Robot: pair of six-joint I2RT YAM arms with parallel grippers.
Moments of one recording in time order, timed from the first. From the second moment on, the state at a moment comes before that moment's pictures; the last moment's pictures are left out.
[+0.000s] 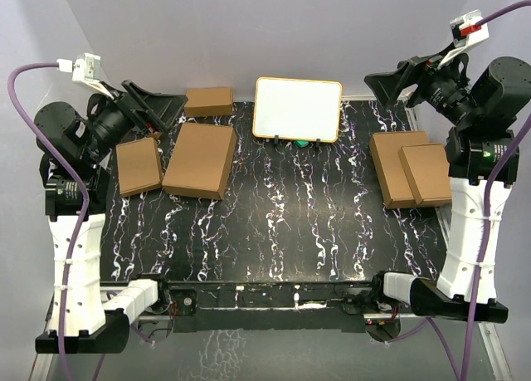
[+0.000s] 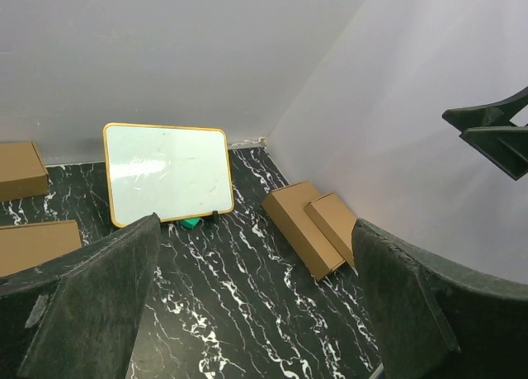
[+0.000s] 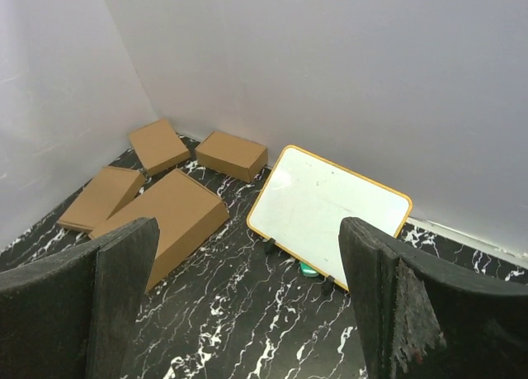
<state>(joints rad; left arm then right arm) 0.00 1.03 1.54 -0.37 0.60 -0.58 -0.15 1.22 1.83 -0.52 -0.72 0.15</state>
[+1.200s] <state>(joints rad) -0.02 1.02 1.52 -0.42 0.56 -0.52 -0.17 1.21 1.78 -0.51 -0.65 0.21</state>
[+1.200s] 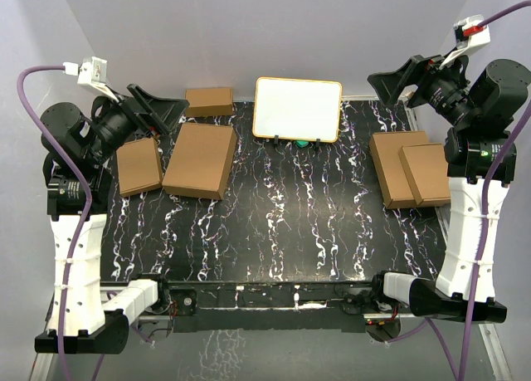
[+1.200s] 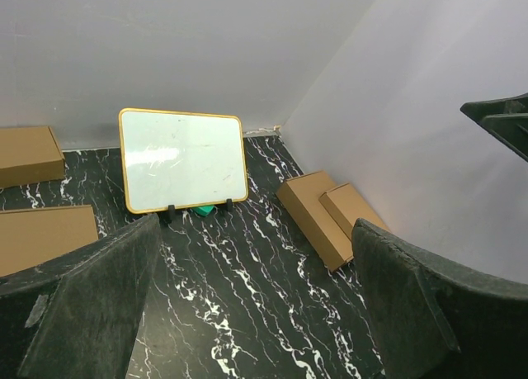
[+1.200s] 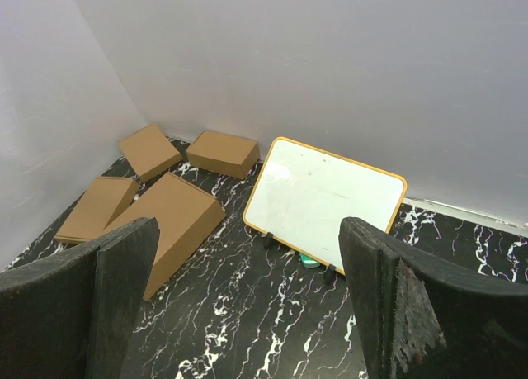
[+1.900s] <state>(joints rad) -0.02 1.02 1.52 -0.42 0.56 -0.52 -0.17 1.20 1.78 -0.51 -0.65 0.21</state>
